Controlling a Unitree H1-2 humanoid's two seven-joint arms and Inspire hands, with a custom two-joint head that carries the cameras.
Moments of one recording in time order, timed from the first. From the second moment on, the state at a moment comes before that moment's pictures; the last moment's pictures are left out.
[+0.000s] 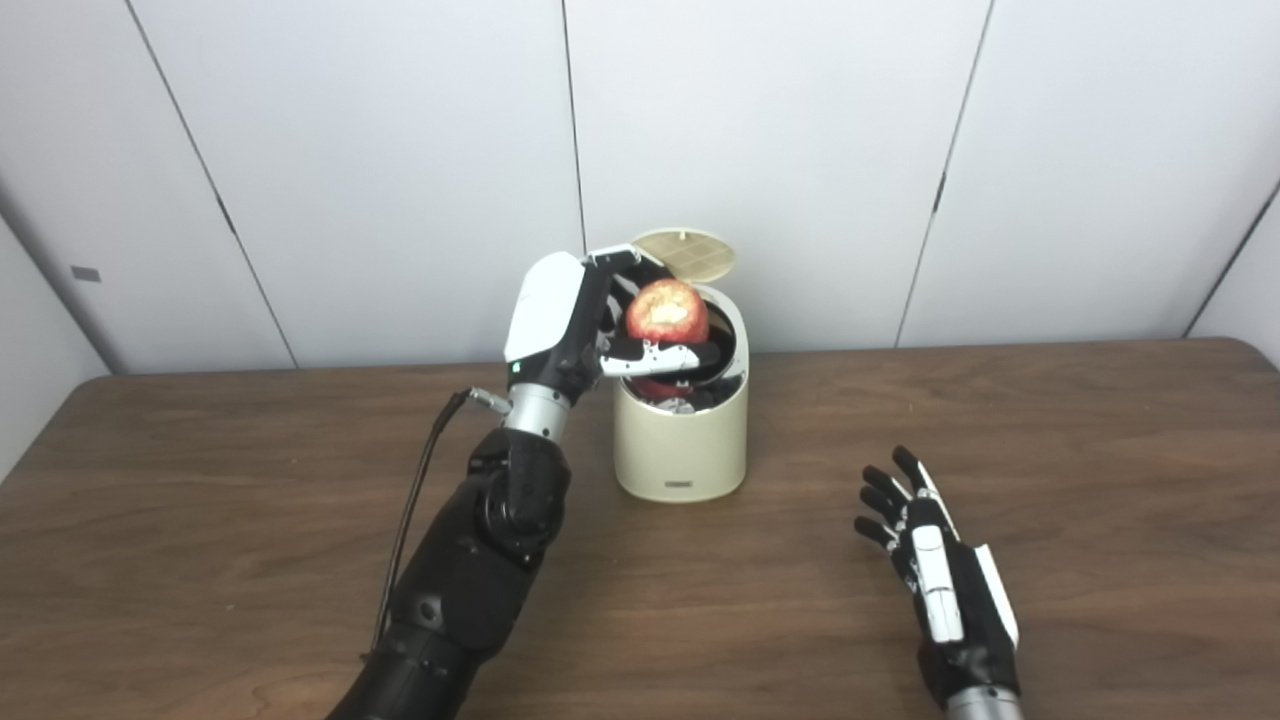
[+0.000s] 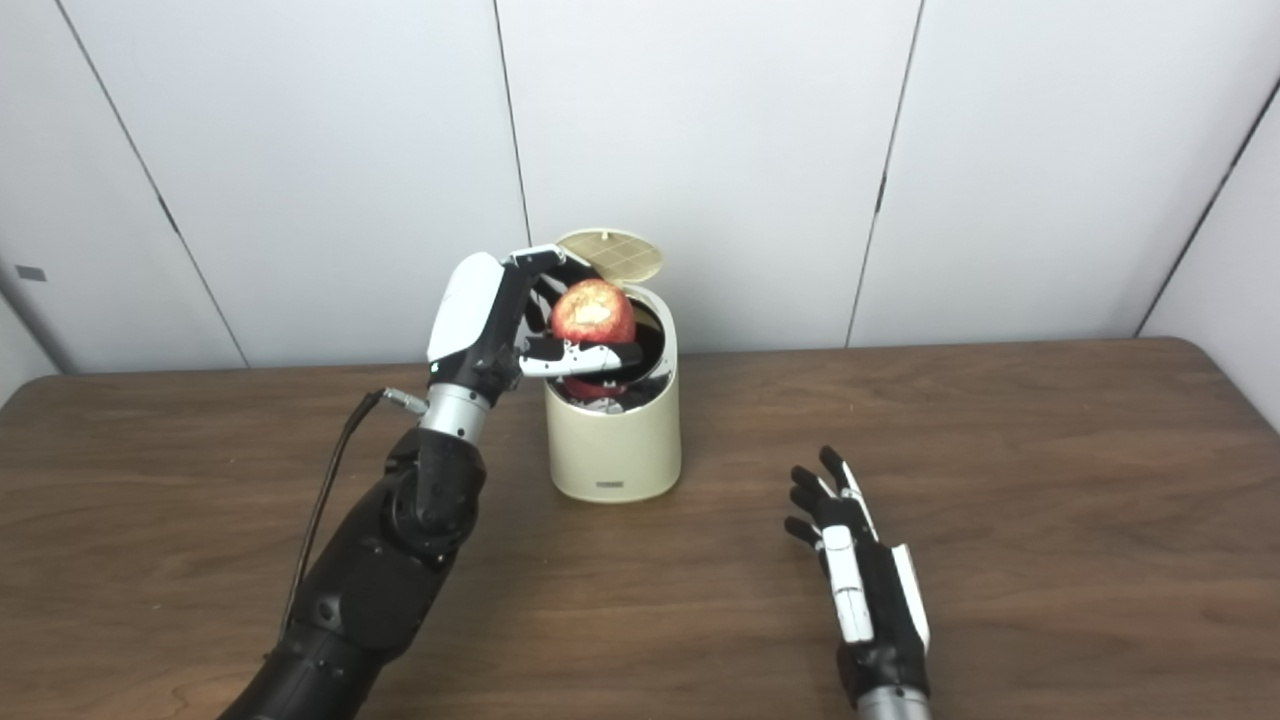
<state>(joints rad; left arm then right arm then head) -0.69 0.06 -0.24 0.44 0.61 -0.13 0.26 0.04 0.01 -0.01 -0.13 -0.03 -0.03 -0.05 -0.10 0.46</state>
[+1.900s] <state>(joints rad) -0.66 0.06 -0.26 0.34 0.60 -0.02 0.21 0.04 0.01 -0.01 -0.15 -0.08 -0.03 -0.06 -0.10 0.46</state>
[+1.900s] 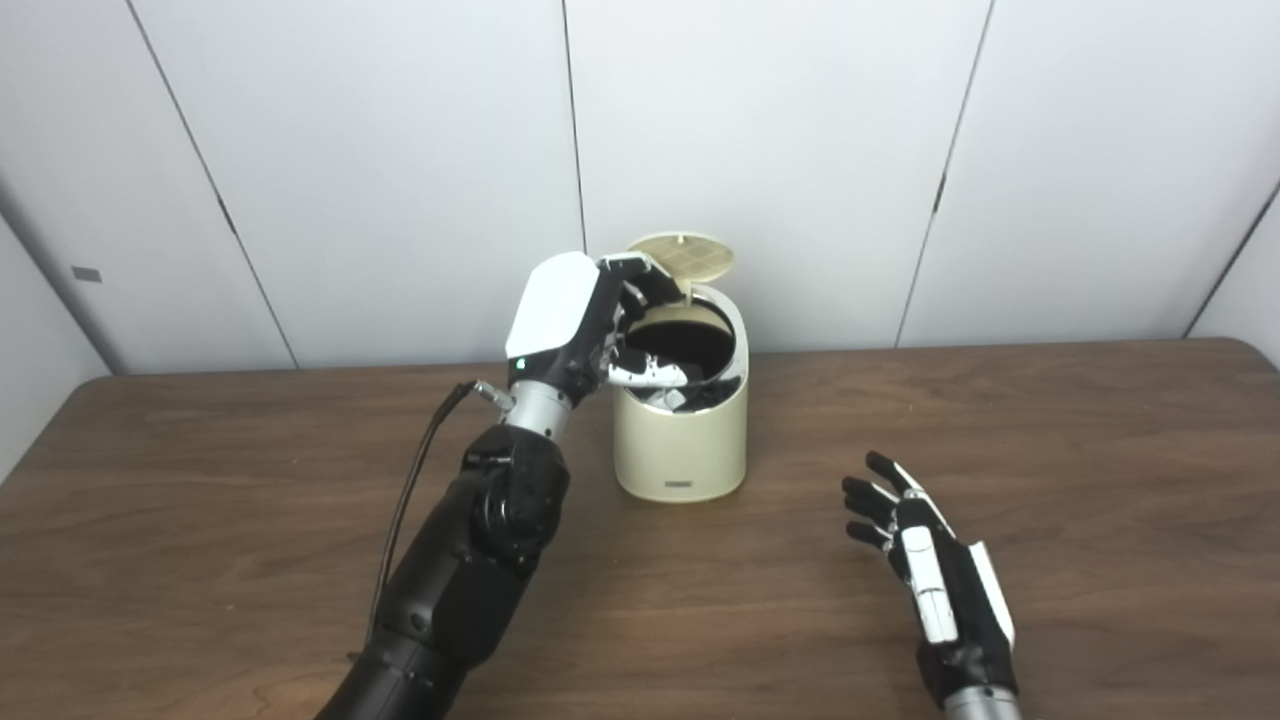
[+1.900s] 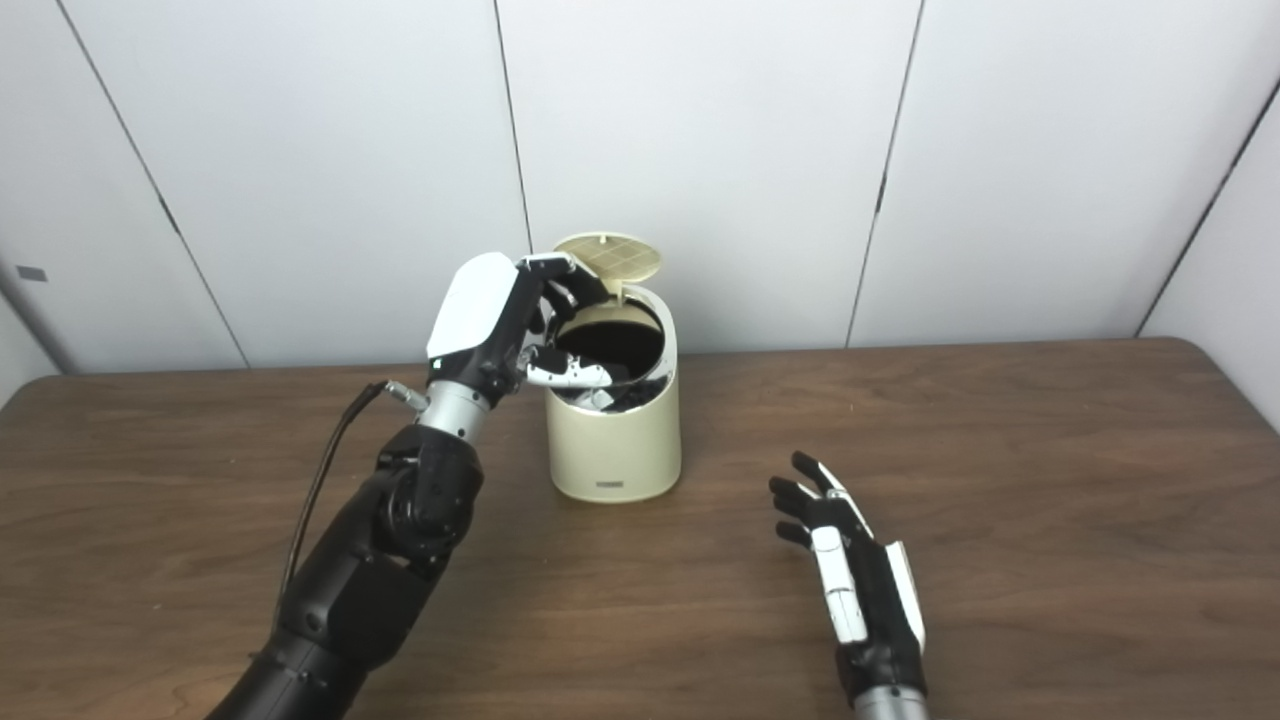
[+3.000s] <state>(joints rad) -0.29 0.06 -0.02 -0.11 0.15 -0.06 0.07 -0.15 -0.11 -0.01 -0.13 -0.21 -0.04 -0.06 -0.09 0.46</state>
